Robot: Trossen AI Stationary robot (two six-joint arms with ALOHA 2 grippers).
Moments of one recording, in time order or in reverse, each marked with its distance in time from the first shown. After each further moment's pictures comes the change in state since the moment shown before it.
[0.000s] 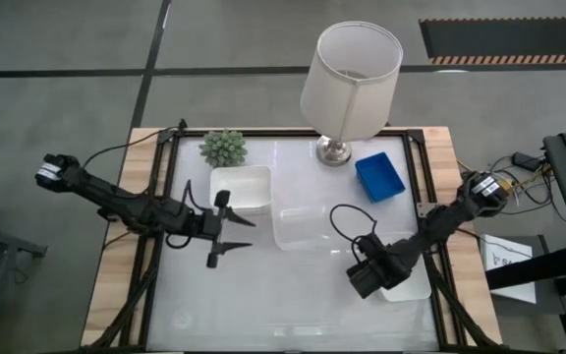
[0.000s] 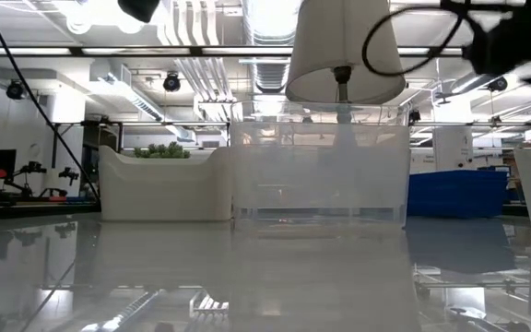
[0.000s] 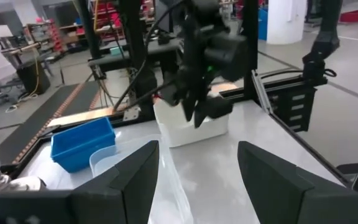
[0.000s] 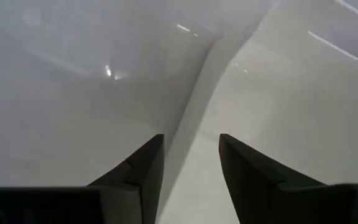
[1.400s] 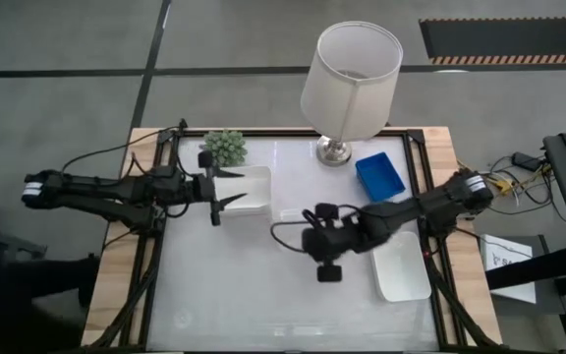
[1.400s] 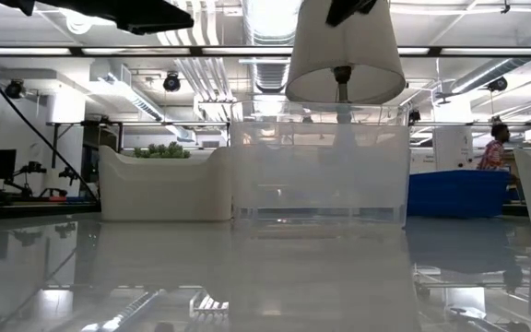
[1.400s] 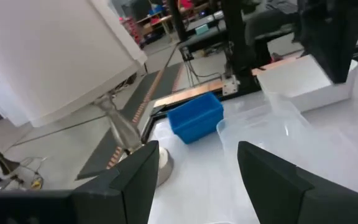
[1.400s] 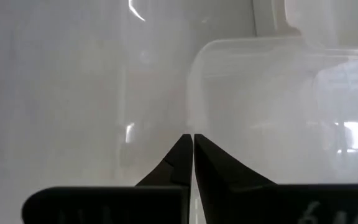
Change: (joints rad) left arm 0.339 -0.172 0.003 -0.181 -0.001 0.261; right arm -0.262 0.079 0.497 0.203 0.167 -1.456
